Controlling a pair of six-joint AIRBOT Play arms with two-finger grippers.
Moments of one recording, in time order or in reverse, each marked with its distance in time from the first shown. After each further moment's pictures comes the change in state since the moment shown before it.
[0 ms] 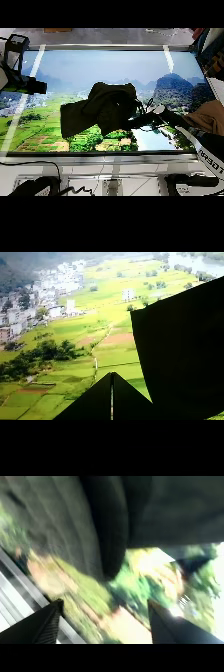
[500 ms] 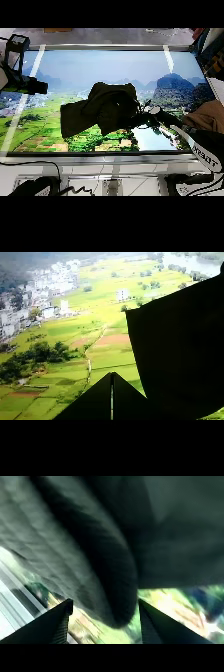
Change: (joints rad) left arm 0.000 0.000 0.000 -0.015 0.000 0.000; right arm 0.029 -0.077 0.023 0.154 -0.066 0.032
